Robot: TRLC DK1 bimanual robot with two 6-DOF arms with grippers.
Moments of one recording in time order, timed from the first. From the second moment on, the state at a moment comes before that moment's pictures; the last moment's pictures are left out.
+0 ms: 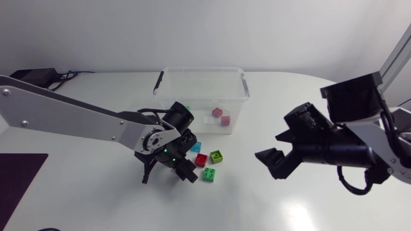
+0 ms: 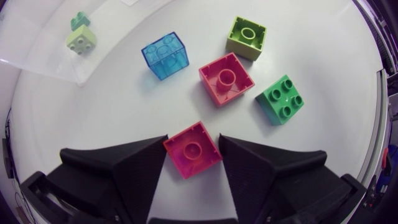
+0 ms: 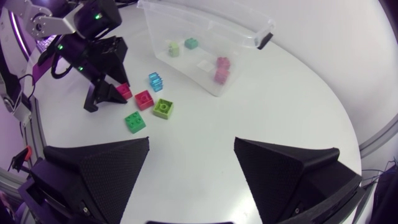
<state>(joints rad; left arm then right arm) -0.65 1.91 1.01 -0.32 -0.02 0.18 0.42 1.08 0.66 -0.40 -0.12 -0.22</state>
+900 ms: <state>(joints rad) -0.51 1.54 1.06 -0.40 0.01 0.19 0.62 1.60 0.73 -0.21 -0.32 -0.37</state>
